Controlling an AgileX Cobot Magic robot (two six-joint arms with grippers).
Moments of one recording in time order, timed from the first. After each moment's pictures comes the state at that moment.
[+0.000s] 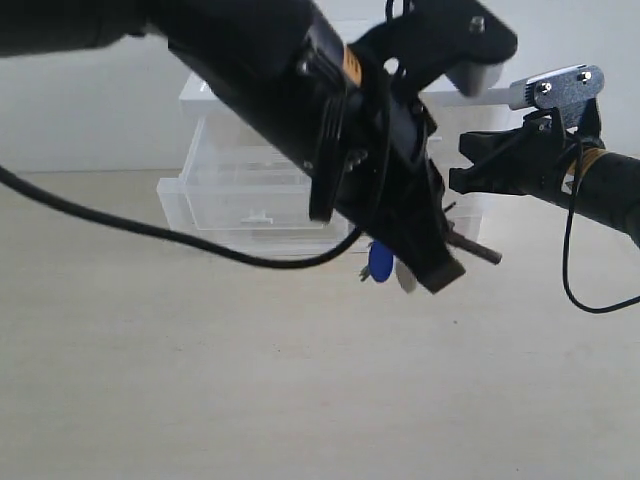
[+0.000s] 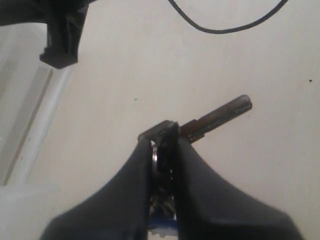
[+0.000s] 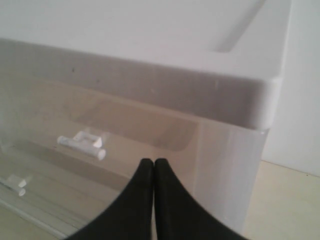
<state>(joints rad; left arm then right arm) -0.91 1.73 -1.49 -0.12 0.75 0.45 0.10 1.86 -0.89 -0.54 -0.79 0.35</state>
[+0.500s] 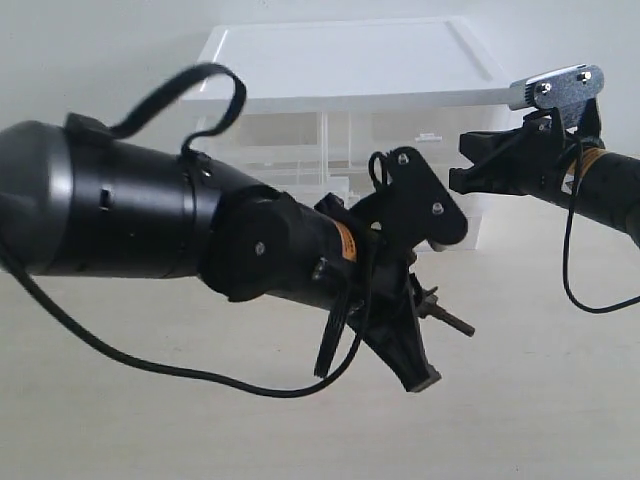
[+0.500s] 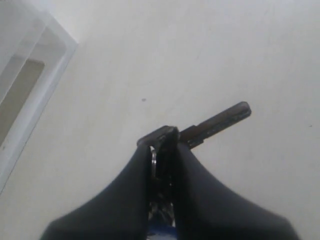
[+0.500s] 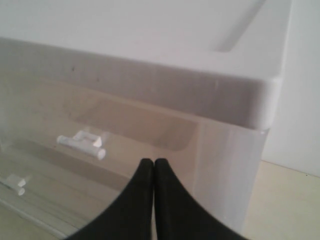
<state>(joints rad) -0.90 1.85 -1.17 -0.13 0.19 0.50 0.10 1.86 -0.89 -0.54 -0.79 0.35</state>
